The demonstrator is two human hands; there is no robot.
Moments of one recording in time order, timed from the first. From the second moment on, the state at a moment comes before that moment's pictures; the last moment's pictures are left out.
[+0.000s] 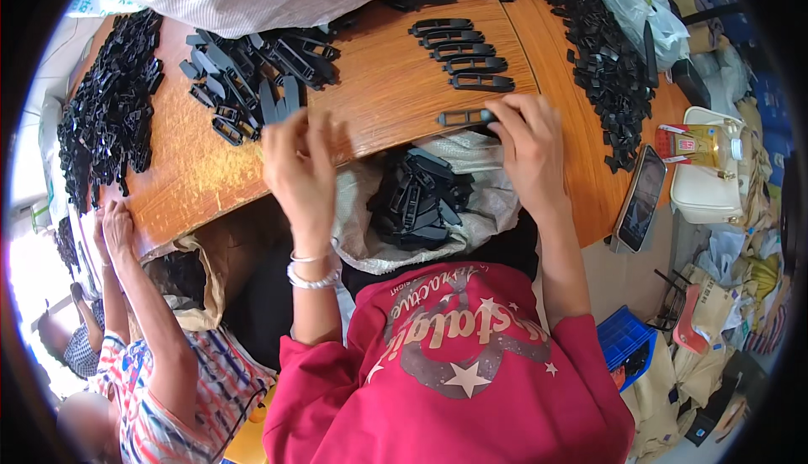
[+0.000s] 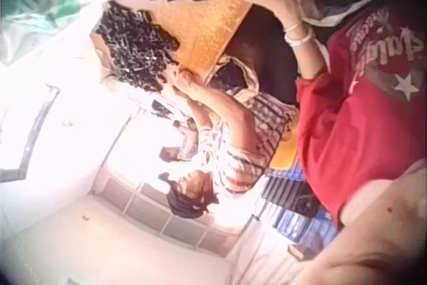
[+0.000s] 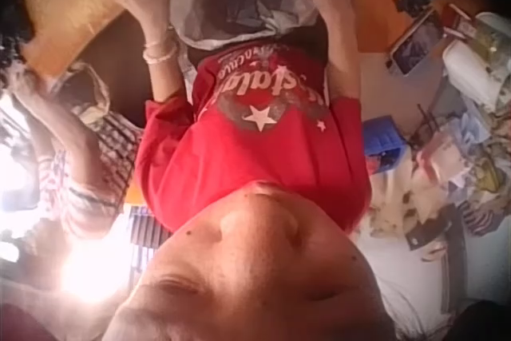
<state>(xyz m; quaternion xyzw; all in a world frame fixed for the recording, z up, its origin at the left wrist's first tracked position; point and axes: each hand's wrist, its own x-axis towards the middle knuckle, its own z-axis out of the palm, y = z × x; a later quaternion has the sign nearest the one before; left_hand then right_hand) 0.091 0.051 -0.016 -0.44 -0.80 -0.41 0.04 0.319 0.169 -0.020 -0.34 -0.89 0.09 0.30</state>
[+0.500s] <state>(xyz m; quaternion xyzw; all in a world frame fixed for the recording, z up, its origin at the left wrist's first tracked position) 0.045 0.065 -0.020 -0.53 -0.81 -0.25 0.09 0.365 0.277 -0.037 -0.57 -0.77 -0.05 0.28</state>
